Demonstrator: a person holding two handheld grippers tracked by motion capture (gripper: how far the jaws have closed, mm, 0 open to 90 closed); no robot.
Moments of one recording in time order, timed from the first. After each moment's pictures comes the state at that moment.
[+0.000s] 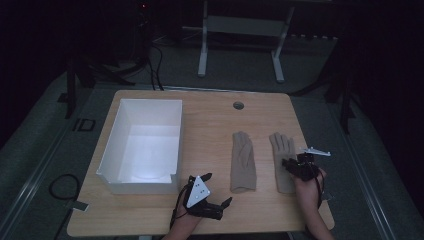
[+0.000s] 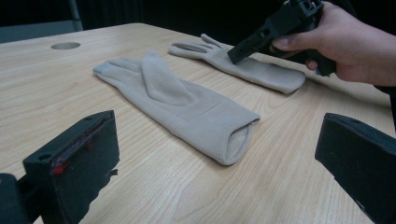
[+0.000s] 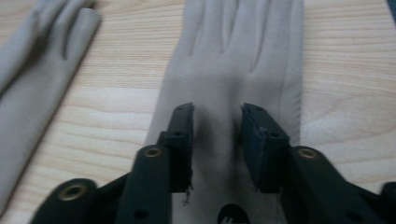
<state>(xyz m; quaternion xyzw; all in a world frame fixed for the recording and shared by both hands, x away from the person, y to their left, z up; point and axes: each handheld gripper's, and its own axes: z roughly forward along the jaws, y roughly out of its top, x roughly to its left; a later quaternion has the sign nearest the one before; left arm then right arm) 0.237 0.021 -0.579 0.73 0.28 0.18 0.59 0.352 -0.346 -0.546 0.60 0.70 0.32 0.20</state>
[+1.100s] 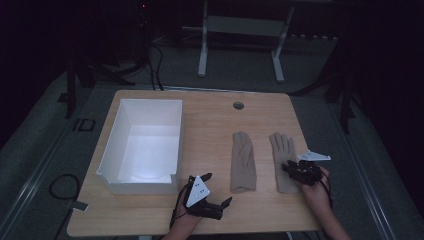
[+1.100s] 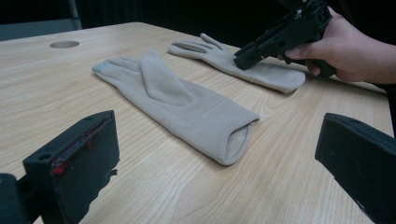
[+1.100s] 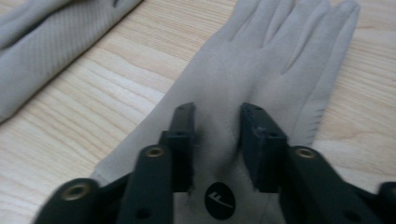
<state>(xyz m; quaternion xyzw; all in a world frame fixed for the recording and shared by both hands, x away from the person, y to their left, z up) 0.238 0.021 -0.579 0.73 0.29 0.17 0.59 0.345 -0.361 -0.556 0.46 0.80 0.33 0.22</state>
